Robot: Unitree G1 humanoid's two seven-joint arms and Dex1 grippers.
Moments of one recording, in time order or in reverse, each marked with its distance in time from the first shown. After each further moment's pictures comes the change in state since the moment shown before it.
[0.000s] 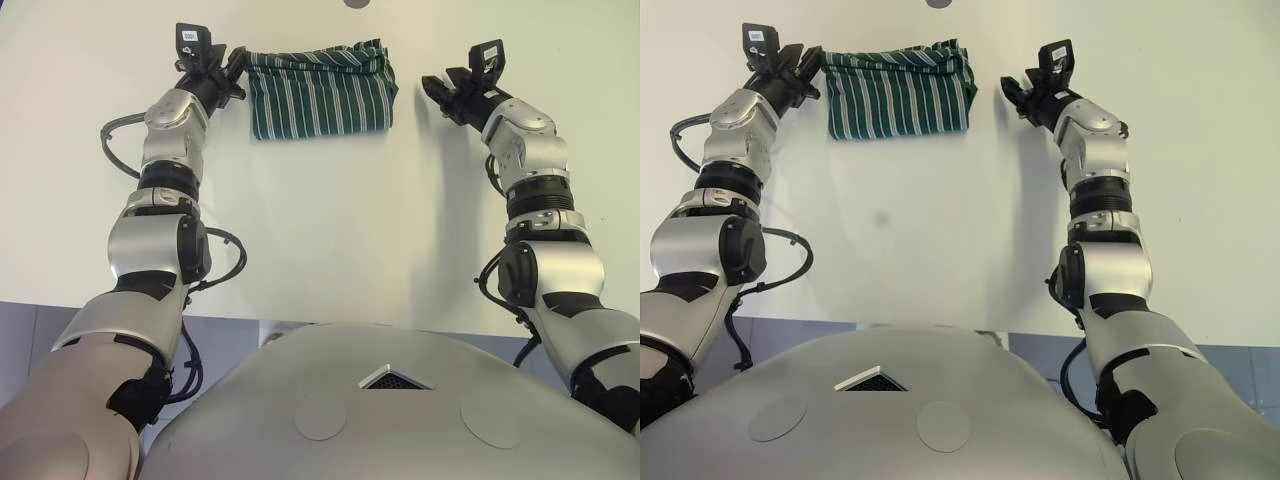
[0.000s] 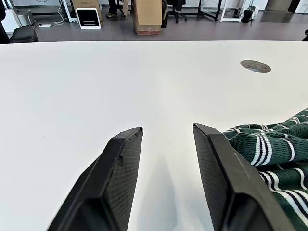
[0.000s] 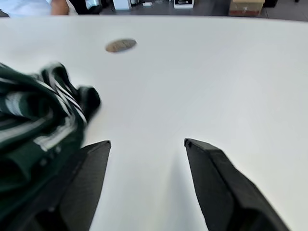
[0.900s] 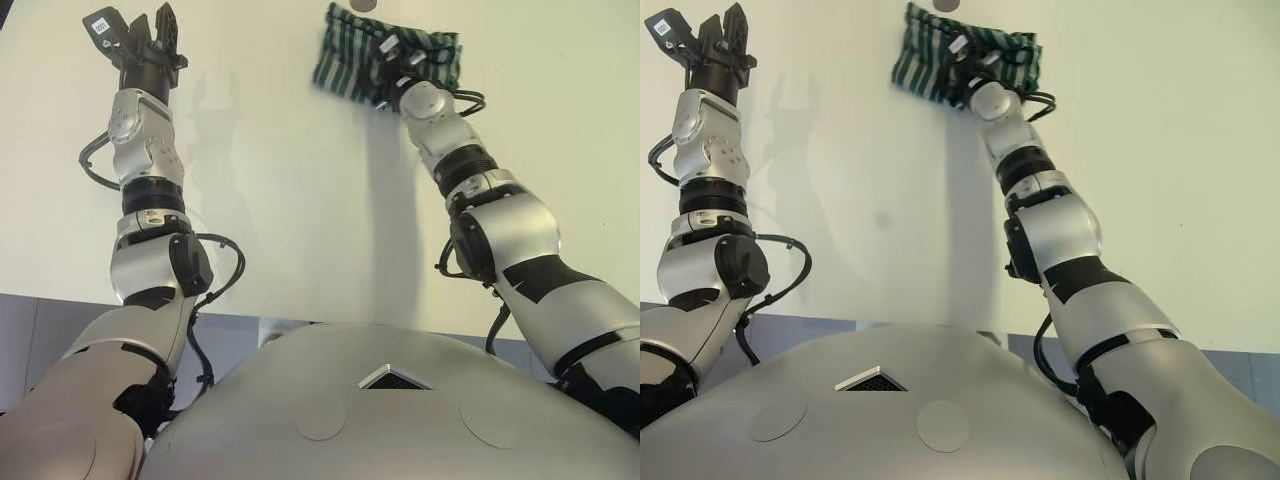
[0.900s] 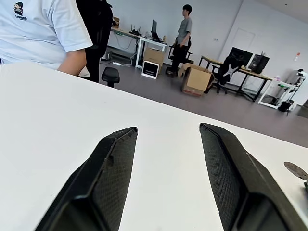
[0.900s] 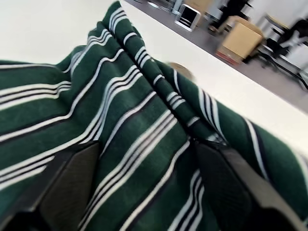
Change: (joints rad) left arm 0.133 -0.015 0.199 -0.317 -0.153 0.017 0.131; right arm -0.241 0.184 0.148 0.517 -0.226 -0.226 -0.504
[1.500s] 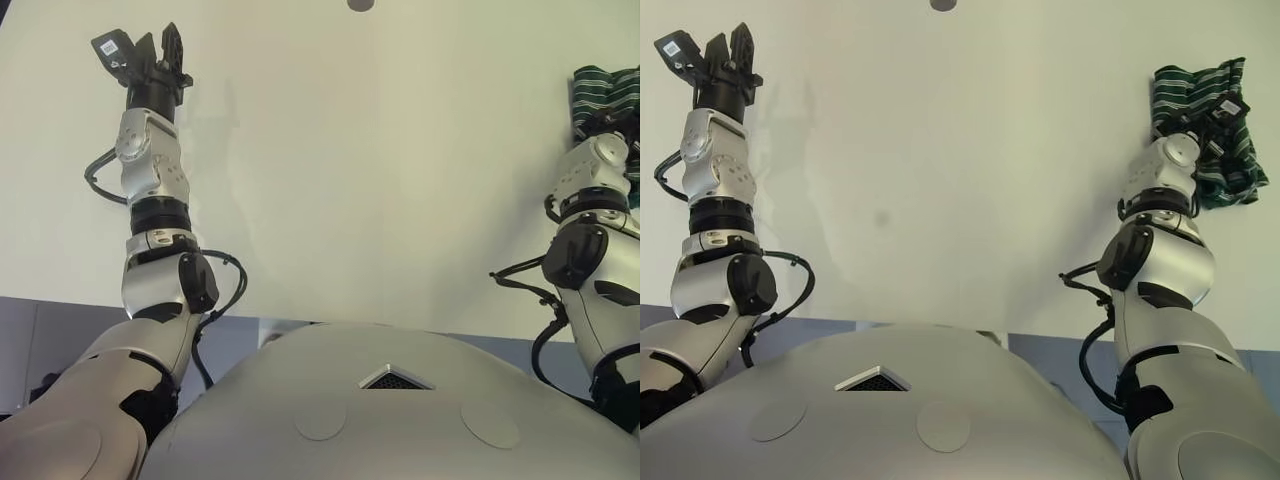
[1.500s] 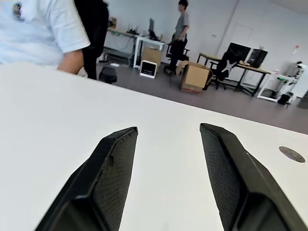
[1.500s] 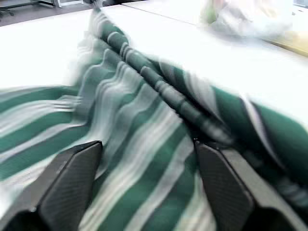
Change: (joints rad) left arm 0.130 -0.024 -0.067 -0.207 0.046 -0.006 0.004; right arm 0.213 -0.341 -0.408 -0.061 0.204 -0.144 -0.318
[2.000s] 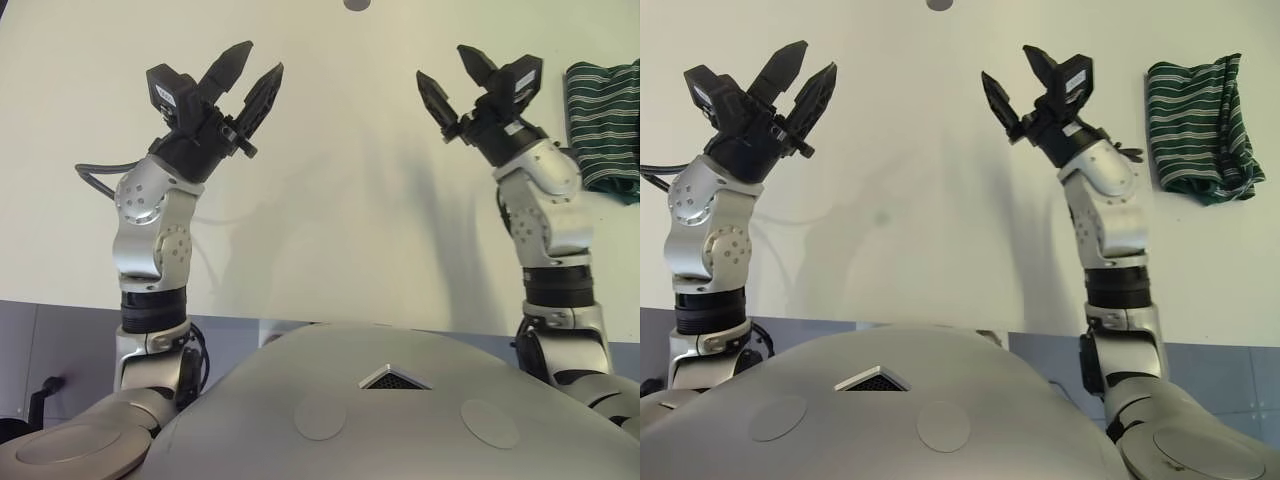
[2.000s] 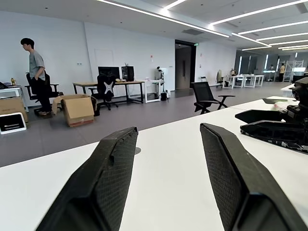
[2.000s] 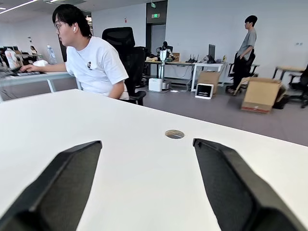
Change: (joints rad) left arm 0.466 0.110 -0.266 -0.899 -0.197 0.225 -0.336; right arm 0.518 -0.028 0.351 -1.293 0.351 0.351 0.808
